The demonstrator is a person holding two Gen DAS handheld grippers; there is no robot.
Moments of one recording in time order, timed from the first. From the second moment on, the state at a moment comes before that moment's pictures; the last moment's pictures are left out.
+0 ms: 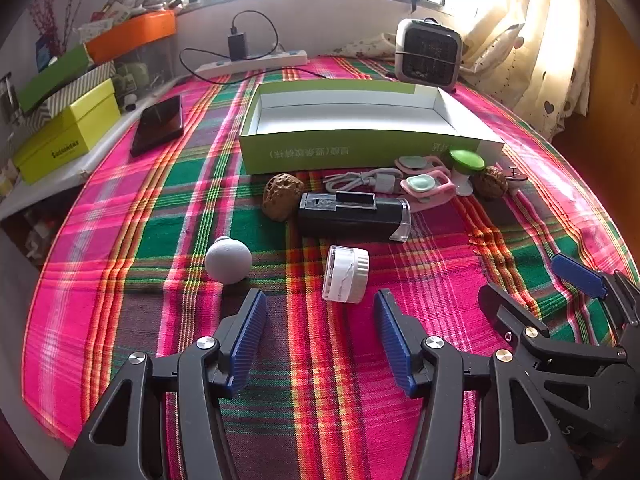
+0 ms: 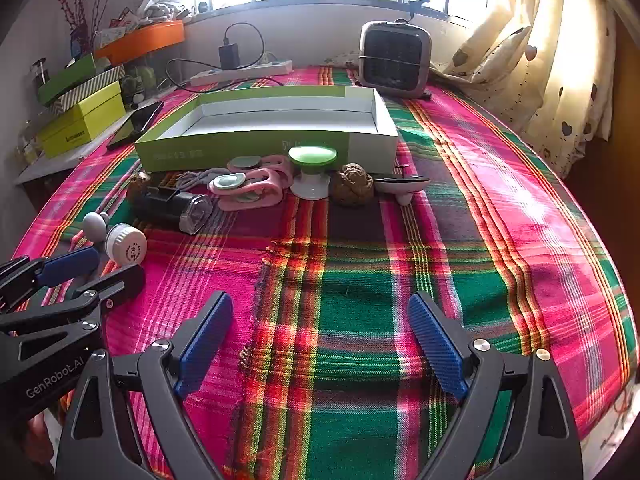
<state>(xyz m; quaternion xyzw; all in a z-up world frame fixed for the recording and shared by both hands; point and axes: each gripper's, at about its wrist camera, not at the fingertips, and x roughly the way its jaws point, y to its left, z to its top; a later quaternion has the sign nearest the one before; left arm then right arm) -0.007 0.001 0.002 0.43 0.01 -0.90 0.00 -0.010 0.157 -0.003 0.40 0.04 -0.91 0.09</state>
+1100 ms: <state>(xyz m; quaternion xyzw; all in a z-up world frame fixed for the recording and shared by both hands) -0.002 -0.010 0.003 0.43 0.00 -0.90 -0.03 -0.015 0.156 -0.004 0.40 0.04 -0.91 0.08</state>
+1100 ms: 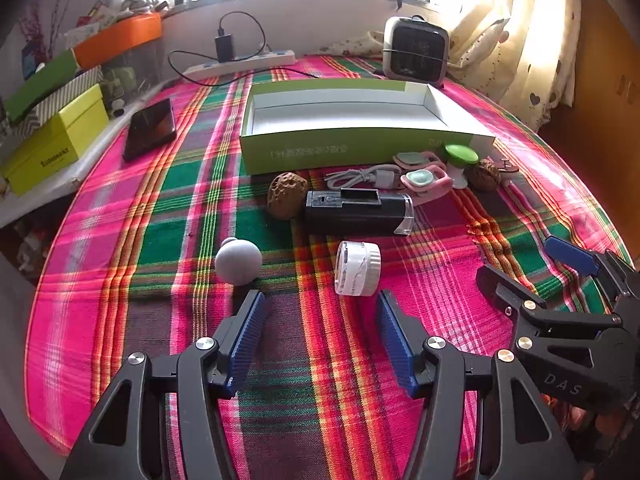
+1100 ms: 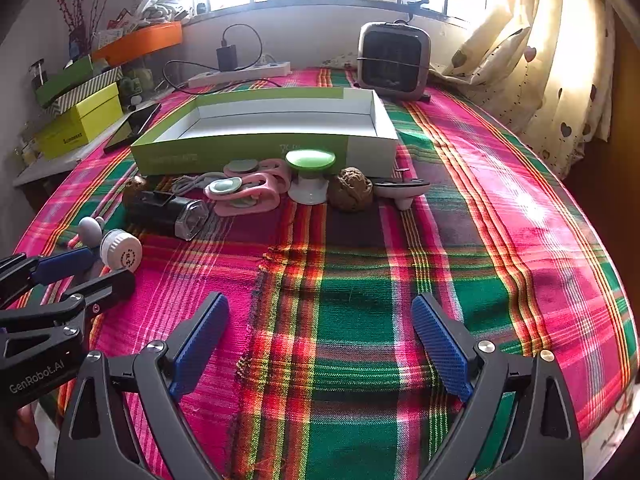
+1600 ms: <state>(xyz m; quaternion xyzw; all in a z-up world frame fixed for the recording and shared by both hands) 0.010 -0.030 0.004 0.42 0.02 -0.91 -0.03 -0.005 0.147 -0.001 0.40 0.03 -0.91 0.08</state>
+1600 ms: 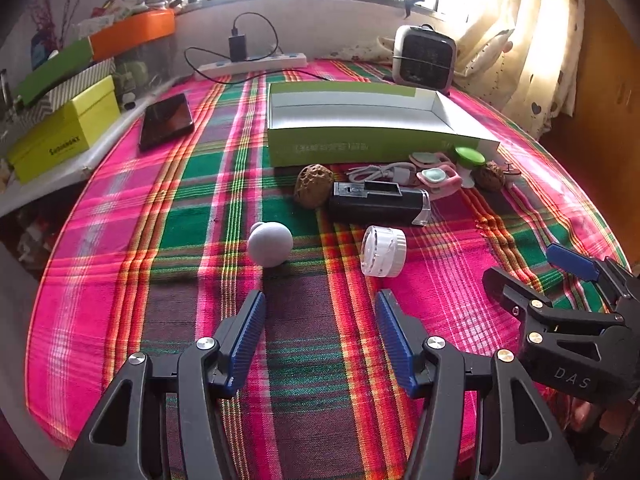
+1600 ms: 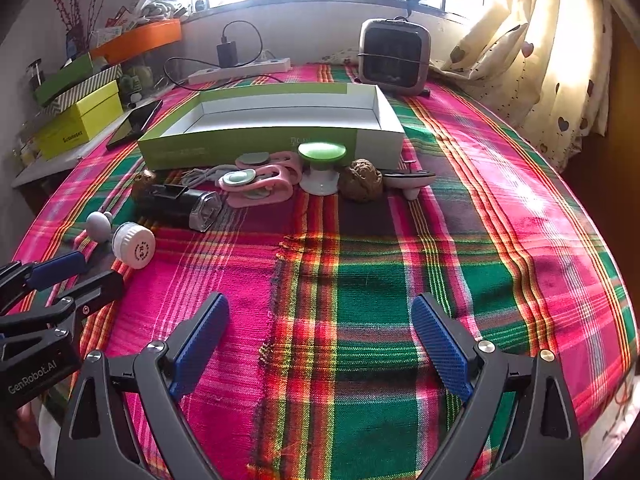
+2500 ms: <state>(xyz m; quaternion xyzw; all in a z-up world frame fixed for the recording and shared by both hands) 0.004 -0.091 0.012 0.40 0.05 -0.91 -0.02 -0.015 0.078 0.003 0.39 0.03 -0.90 0.22</state>
